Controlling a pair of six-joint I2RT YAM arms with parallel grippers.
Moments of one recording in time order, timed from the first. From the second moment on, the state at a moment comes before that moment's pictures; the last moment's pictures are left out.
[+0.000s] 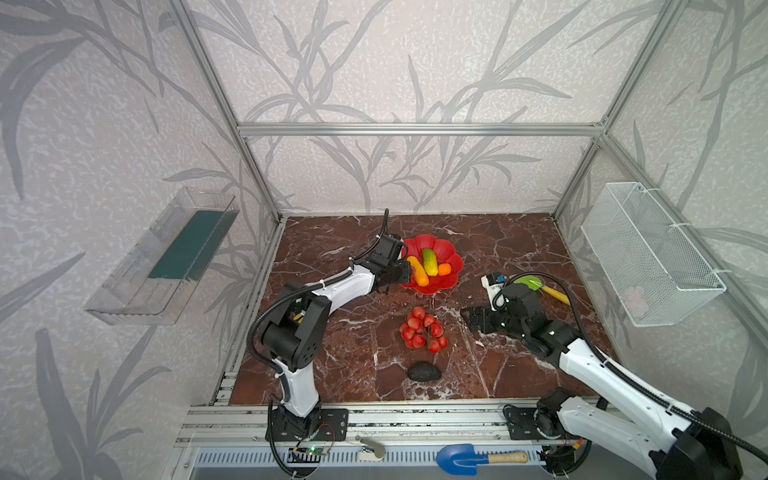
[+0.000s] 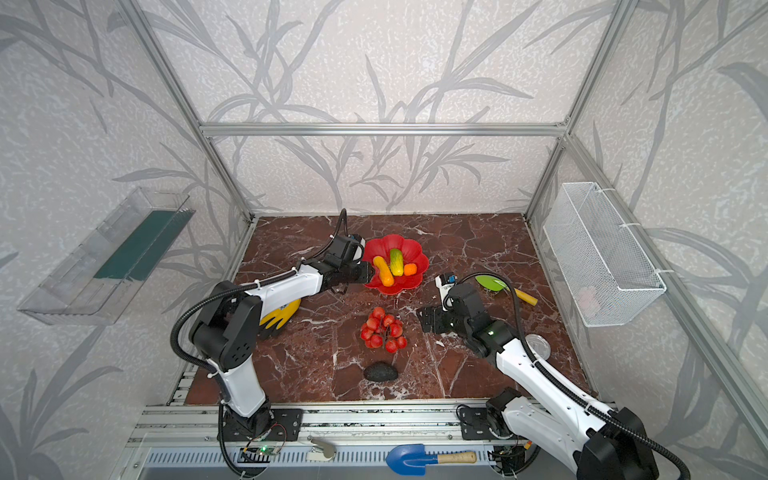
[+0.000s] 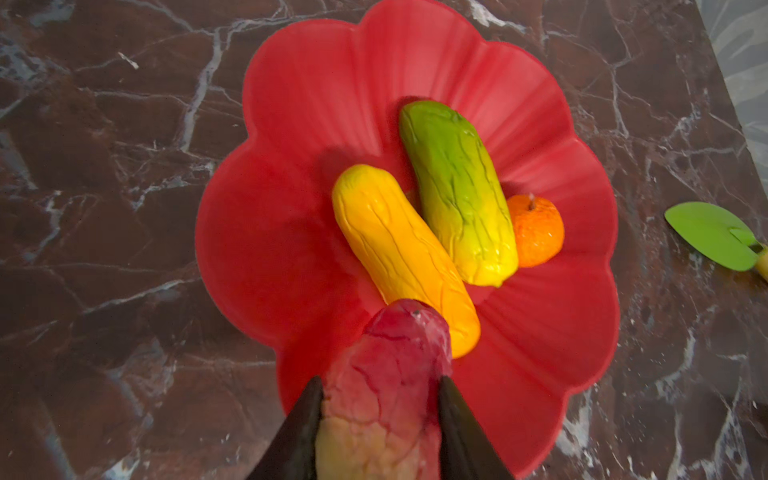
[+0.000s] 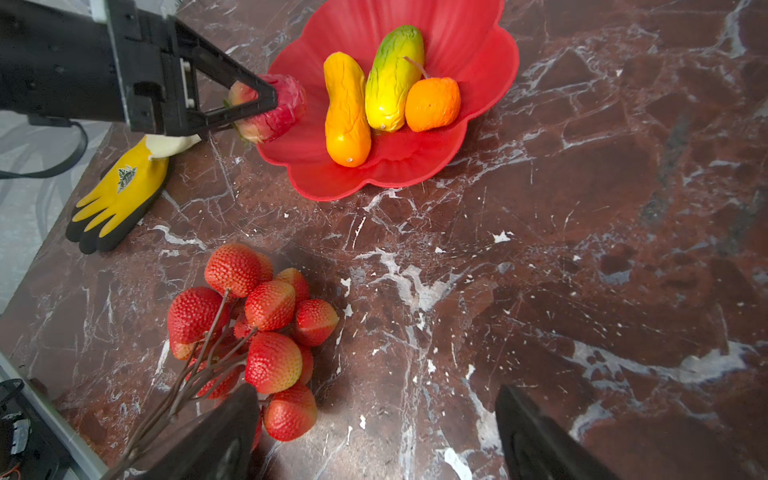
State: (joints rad) left arm -0.50 1.85 1.24 -0.22 0.08 -0.43; right arm 0.53 0.96 0.60 -0.34 -0.11 0.37
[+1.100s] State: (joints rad) left arm -0.38 0.88 0.65 0.00 -0.19 -0.44; right arm 1.23 1.31 0.73 -0.40 -0.01 0.10
